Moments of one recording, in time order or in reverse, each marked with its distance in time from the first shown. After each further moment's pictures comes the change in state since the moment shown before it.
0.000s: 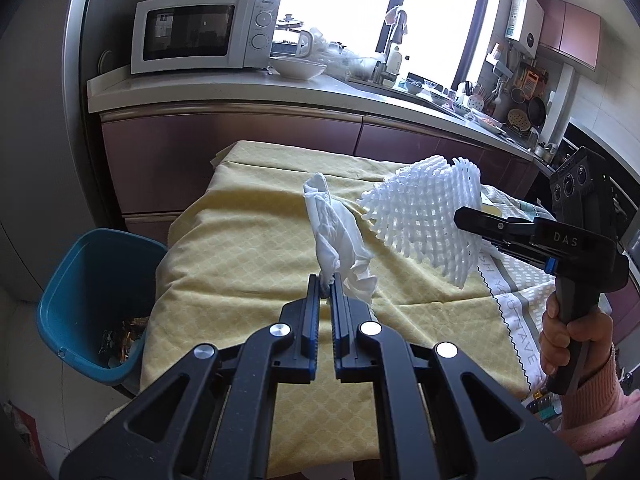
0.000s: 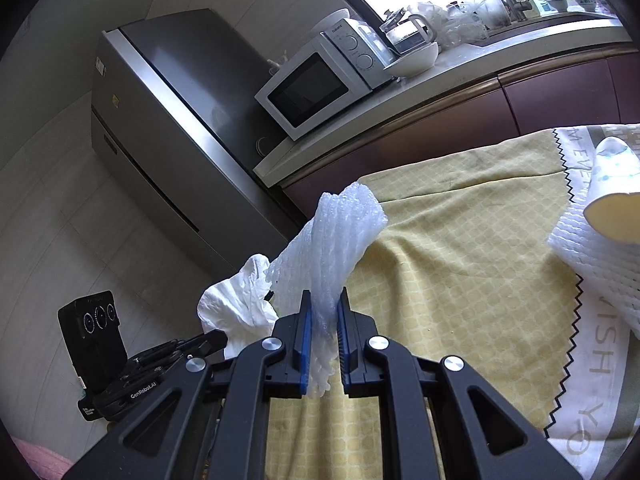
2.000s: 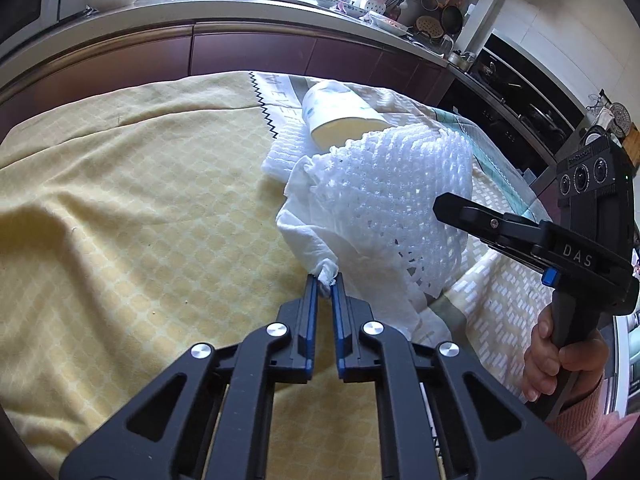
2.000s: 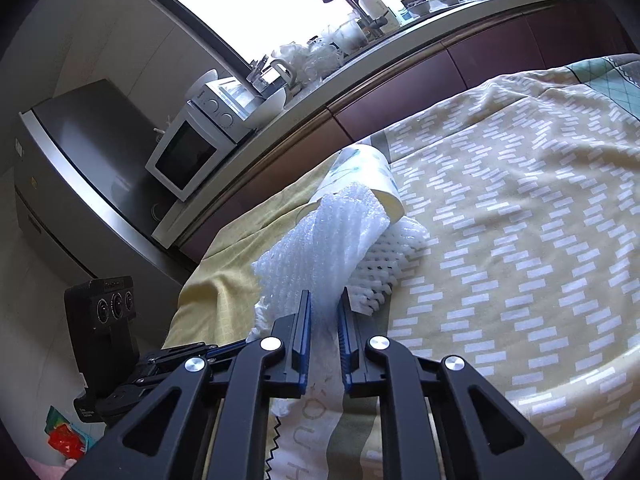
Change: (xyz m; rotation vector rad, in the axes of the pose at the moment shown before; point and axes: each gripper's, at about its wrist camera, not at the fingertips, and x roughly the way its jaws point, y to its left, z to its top) left arm 0.203 -0.203 0.012 0.184 0.319 -0.341; right arm -0.120 -0.118 -0.024 0.224 -0.160 -0.300
